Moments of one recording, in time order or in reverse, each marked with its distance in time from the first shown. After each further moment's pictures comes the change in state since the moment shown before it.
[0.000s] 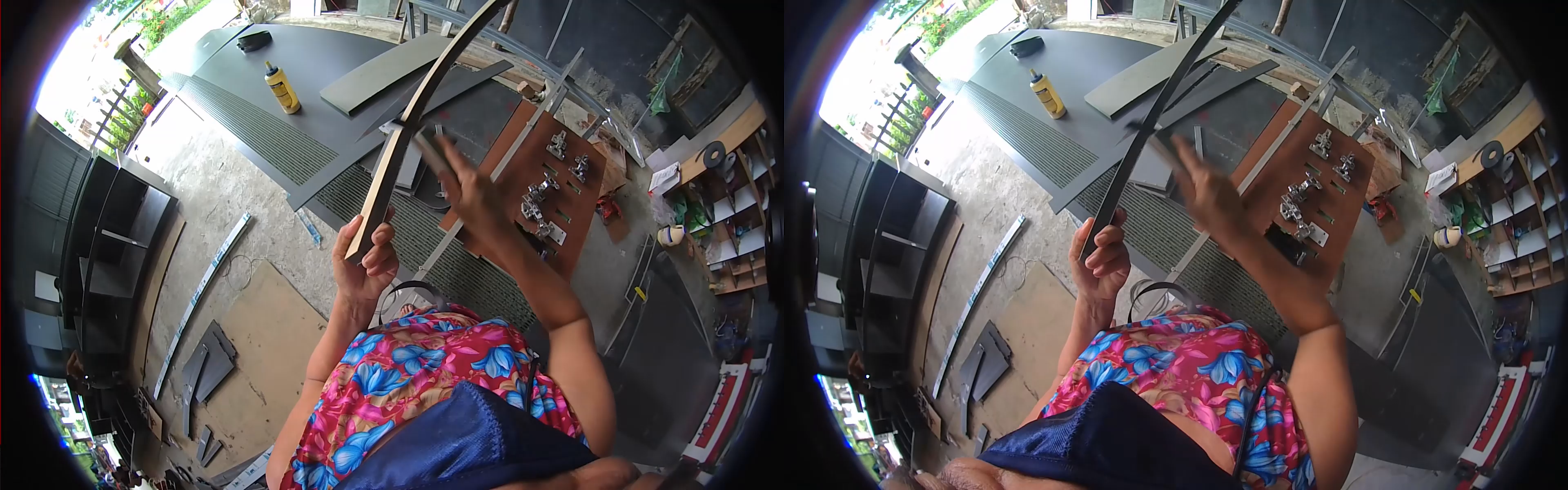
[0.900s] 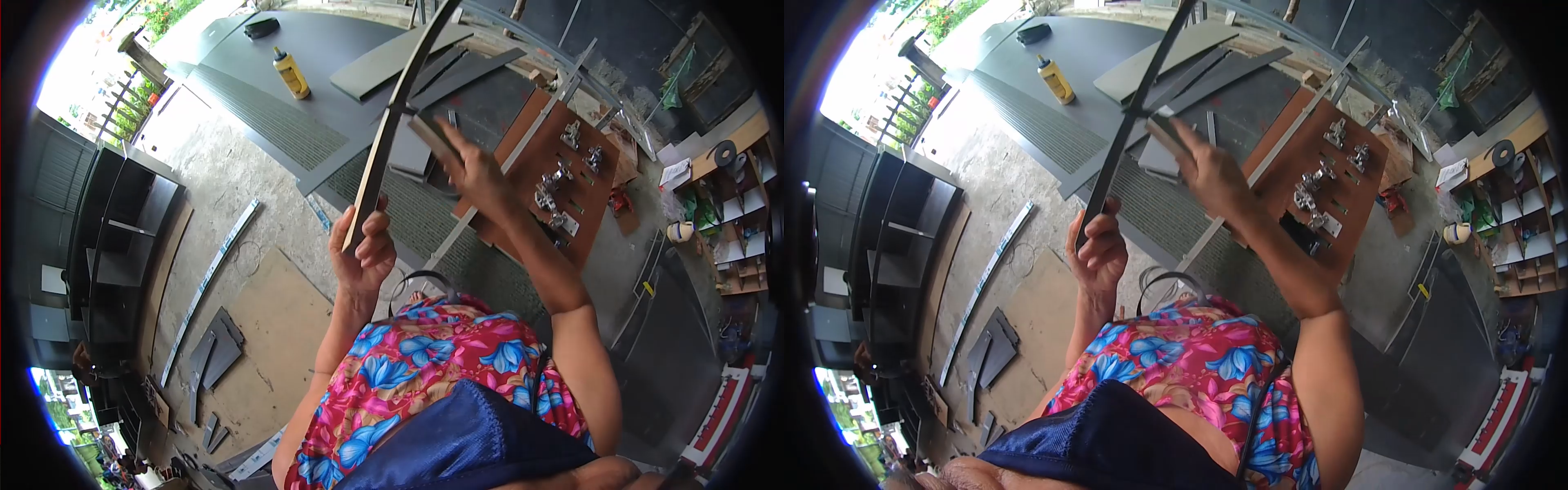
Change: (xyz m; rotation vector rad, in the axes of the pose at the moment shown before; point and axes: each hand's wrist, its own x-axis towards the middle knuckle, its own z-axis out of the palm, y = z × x) left_hand -0.018 0.009 0.003 -0.024 -0.045 0.070; right_hand 0.018 -0.031 -0.009 0.286 -0.305 0.231
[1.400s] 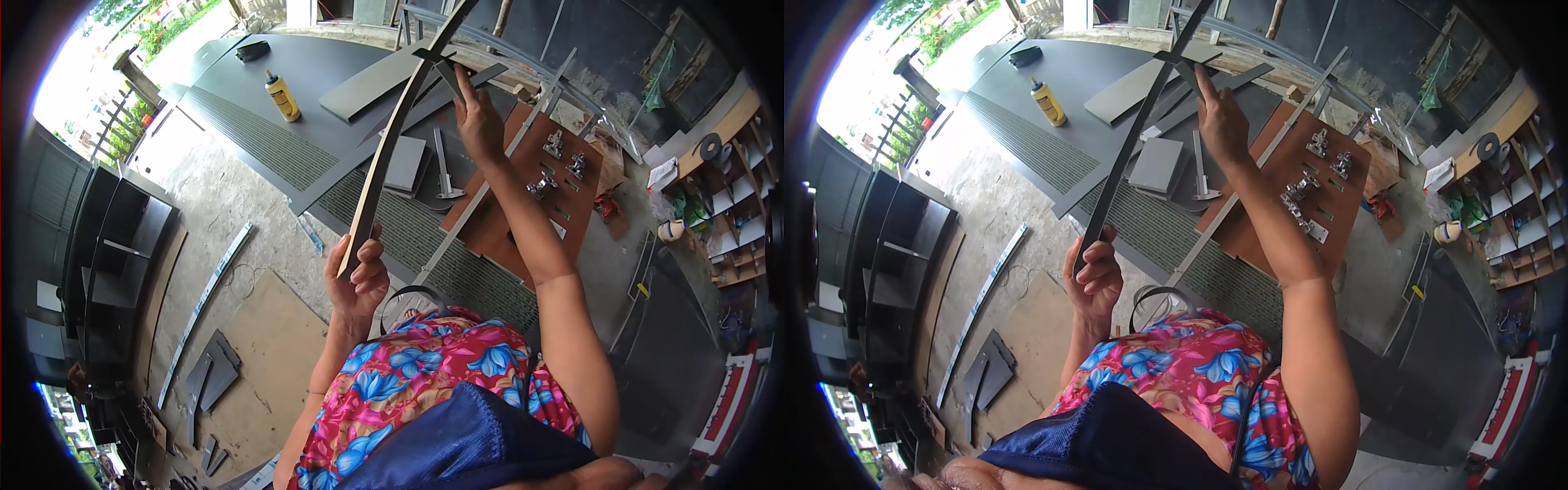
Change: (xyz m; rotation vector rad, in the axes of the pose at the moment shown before) left_hand -0.012 -0.011 0.008 -0.006 0.042 -0.028; right_hand 0.084 0.063 -0.031 -0.546 0.695 -0.259
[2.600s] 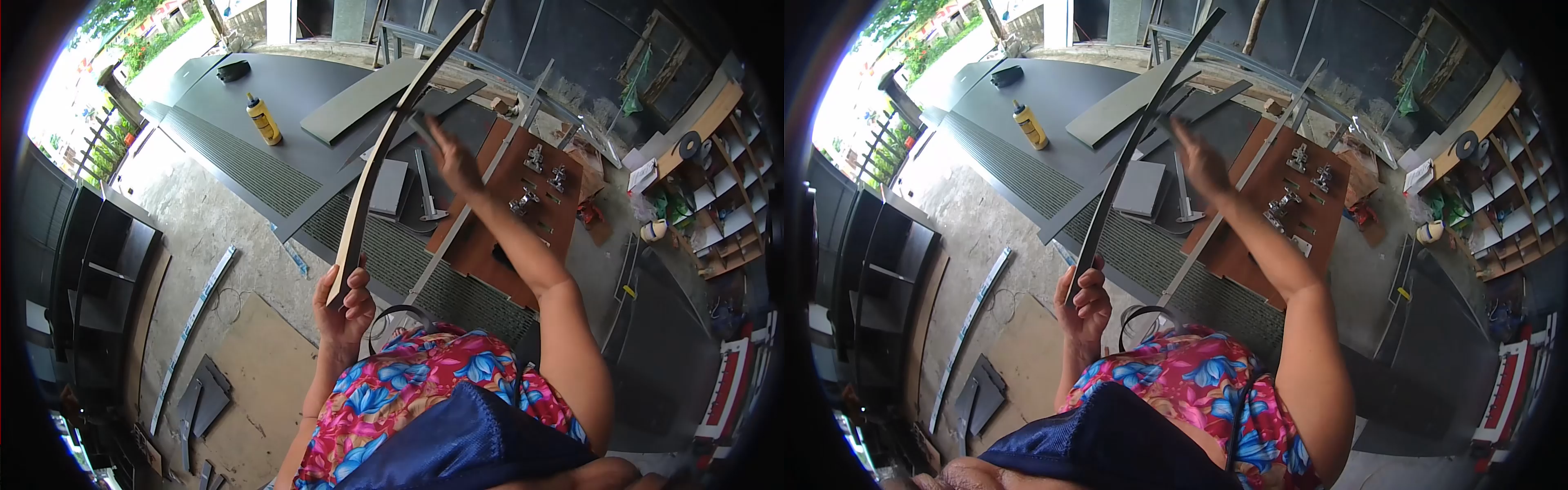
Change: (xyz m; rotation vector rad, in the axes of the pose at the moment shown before) left_hand -0.005 0.012 -0.008 -0.013 0.166 0.007; right_hand -0.028 0.041 0.037 0.195 -0.140 -0.125
